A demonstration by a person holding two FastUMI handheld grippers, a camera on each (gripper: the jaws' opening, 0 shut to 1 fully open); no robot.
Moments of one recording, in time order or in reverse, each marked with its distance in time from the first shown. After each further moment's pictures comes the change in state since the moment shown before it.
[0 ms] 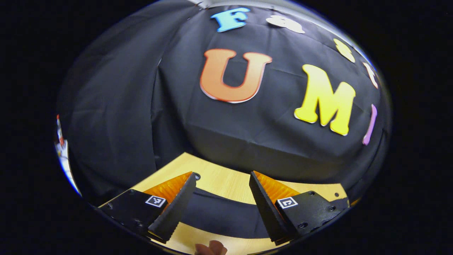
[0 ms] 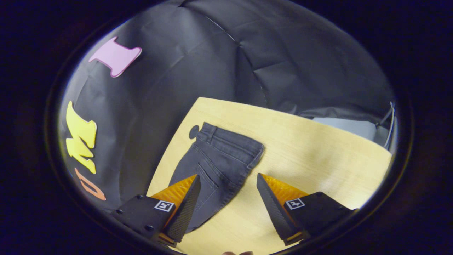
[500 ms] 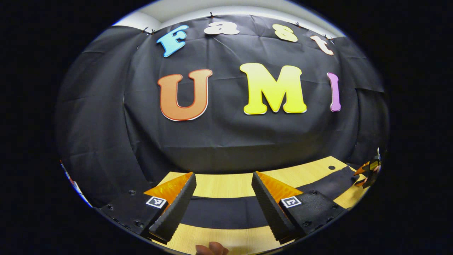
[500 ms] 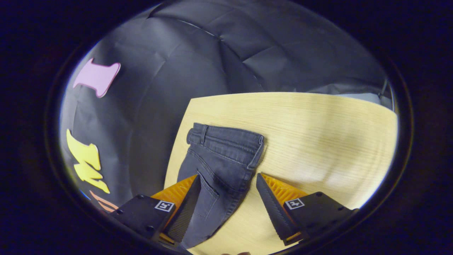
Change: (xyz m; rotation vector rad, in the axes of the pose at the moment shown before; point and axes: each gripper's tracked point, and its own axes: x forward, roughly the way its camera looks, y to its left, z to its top) left arm -0.055 -0.060 -0.005 0.247 -0.050 -0.157; right arm 0.037 0.004 0.002 0.214 -0.002 0.087
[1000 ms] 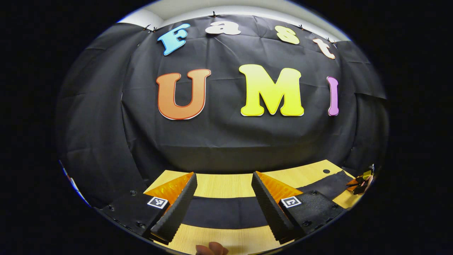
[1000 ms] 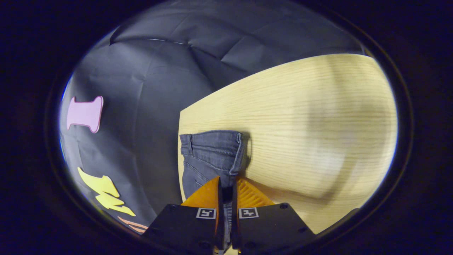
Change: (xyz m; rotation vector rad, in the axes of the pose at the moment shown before) left arm -0.001 -0.009 0.005 -0.043 0.008 -0.016; right arm 0.021 -0.012 -0.005 0.214 -0.004 0.036
